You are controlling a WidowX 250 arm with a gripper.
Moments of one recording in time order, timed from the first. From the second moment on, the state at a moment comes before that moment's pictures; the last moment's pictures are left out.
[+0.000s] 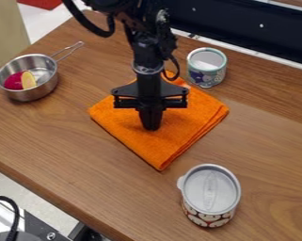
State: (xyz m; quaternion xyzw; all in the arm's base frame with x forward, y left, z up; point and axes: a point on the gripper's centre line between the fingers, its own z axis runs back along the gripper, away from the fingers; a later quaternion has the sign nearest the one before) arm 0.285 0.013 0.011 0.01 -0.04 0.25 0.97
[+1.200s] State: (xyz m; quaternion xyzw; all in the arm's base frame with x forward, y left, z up) arm 0.296 0.020 0.035 0.00 -0.05 0.27 0.96
